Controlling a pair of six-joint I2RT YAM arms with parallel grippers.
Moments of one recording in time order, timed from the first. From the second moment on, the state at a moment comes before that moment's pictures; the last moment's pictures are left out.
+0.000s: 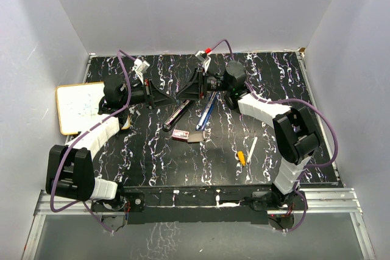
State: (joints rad) left arm -0.19 1.37 0.82 0.53 1.19 -0.74; right arm 0.51 1.79 1.20 0.81 -1.10 0.82
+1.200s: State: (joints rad) left arm -0.18 1.37 0.82 0.42 1.18 -0.63; right arm 0.47 1.79 1.18 0.81 -1.13 0.81
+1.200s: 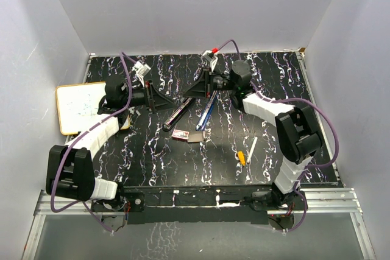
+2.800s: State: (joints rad) left arm -0.50 1.91 1.05 -0.03 0.88 -0.09; right arm 0.23 1.63 1.19 -0.11 -0.70 0.08
